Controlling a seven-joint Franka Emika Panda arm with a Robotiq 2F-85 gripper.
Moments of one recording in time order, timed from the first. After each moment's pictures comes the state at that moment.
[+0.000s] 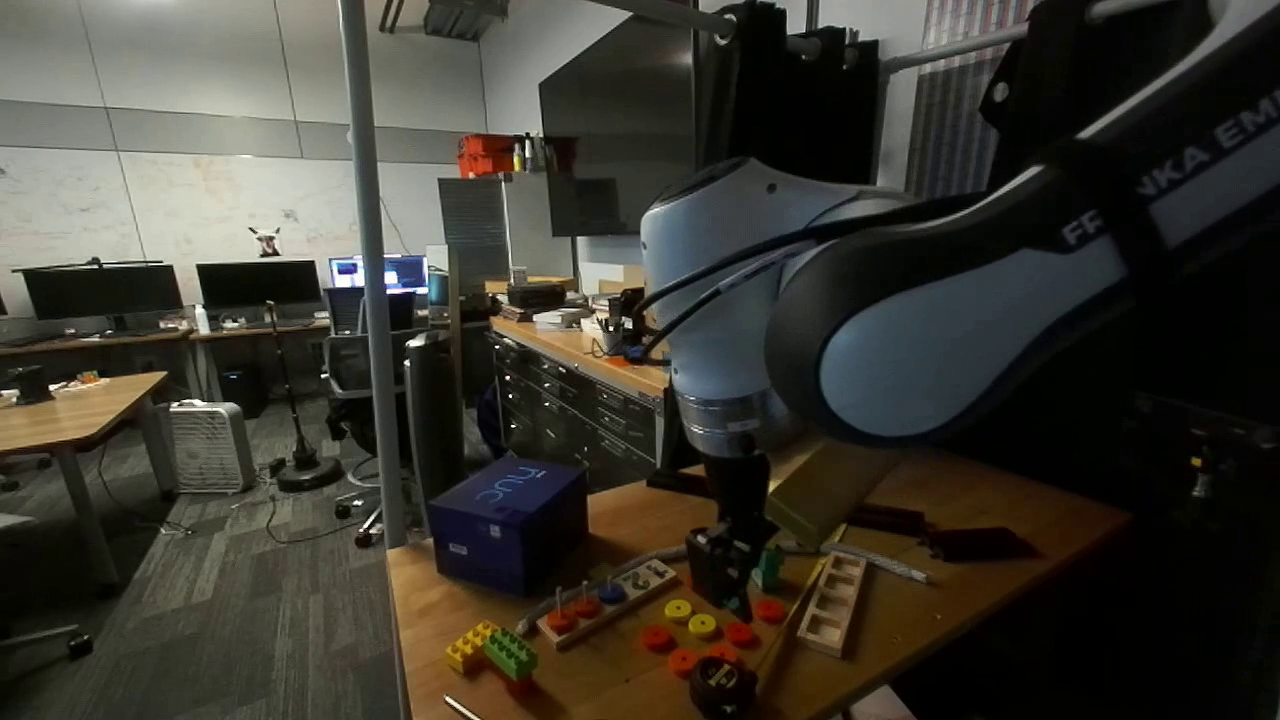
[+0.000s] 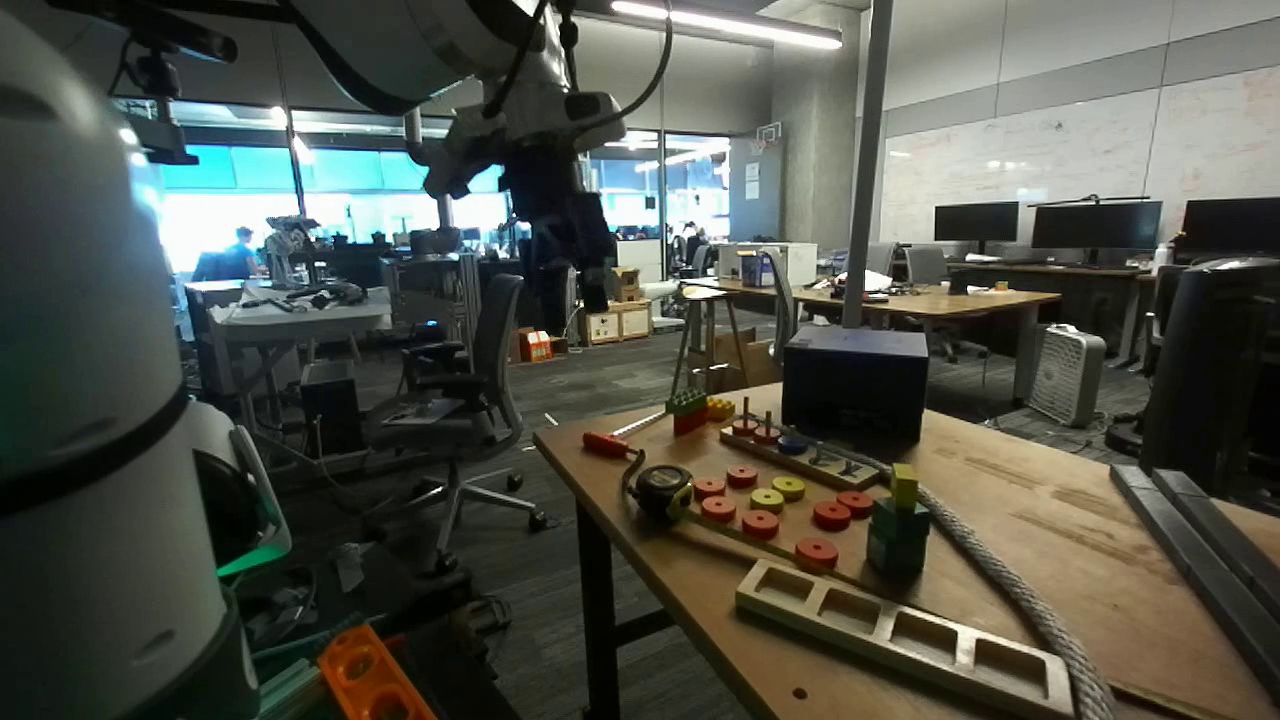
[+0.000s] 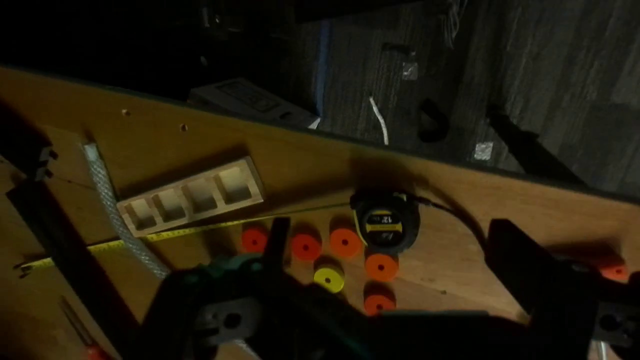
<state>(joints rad) 0.10 -0.42 0.38 -2.58 -0.17 2.06 0.63</state>
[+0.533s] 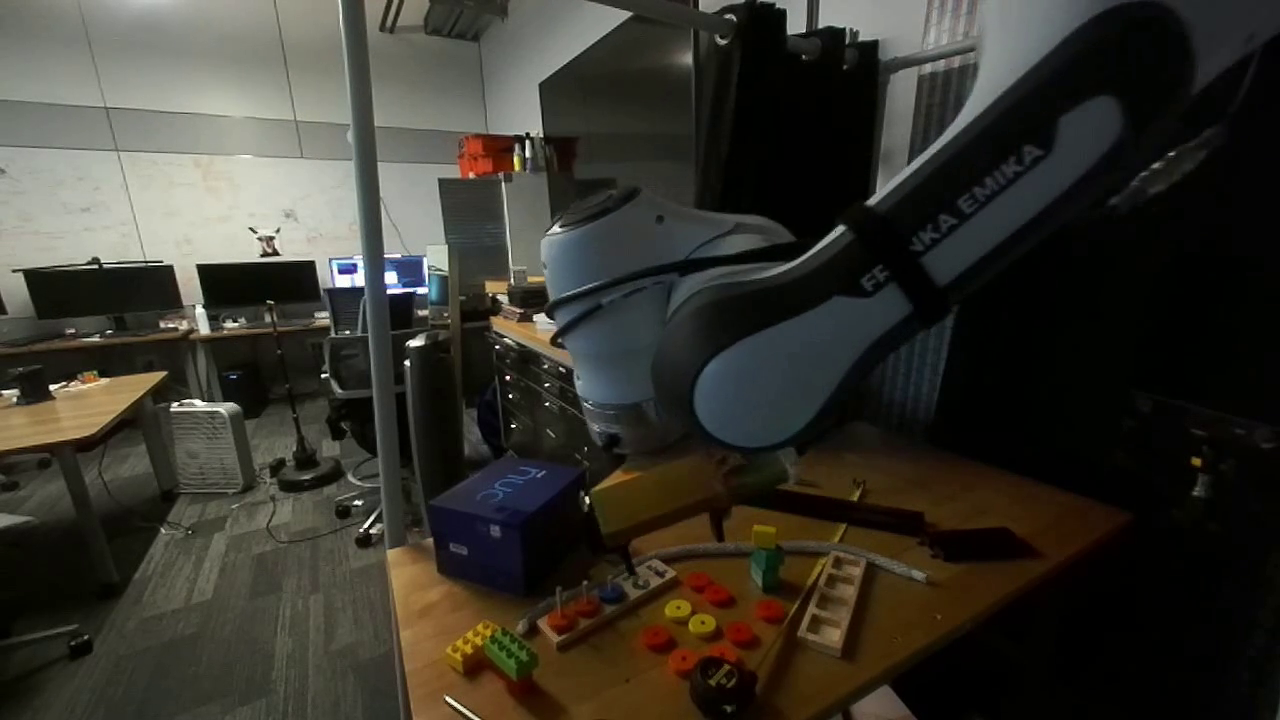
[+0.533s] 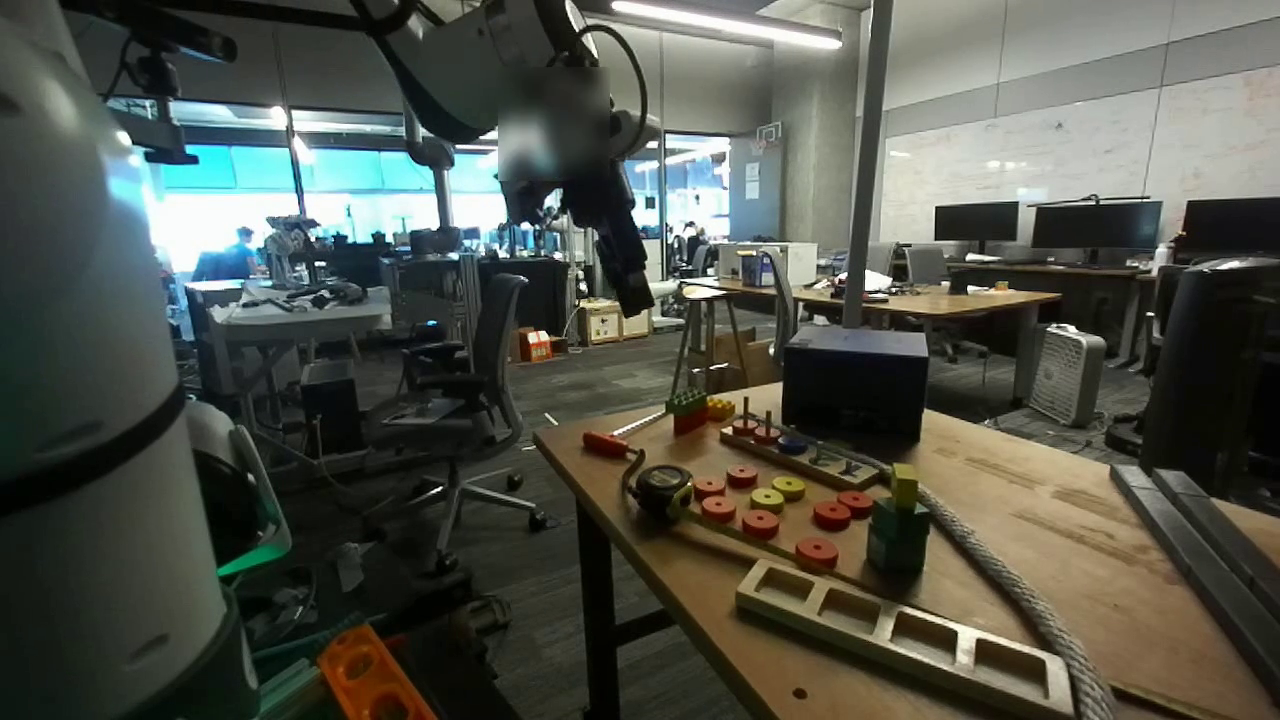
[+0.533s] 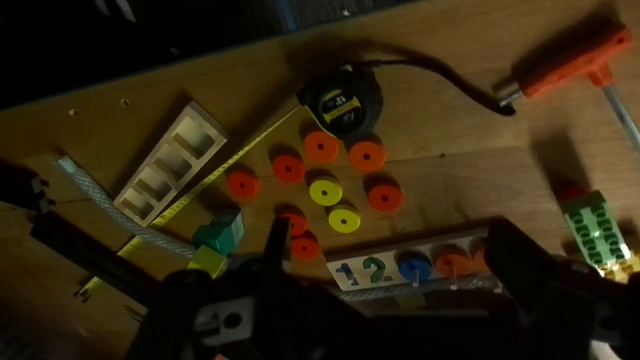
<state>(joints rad) 0.05 -0.14 0.40 -2.37 -0.39 2.16 1.19</state>
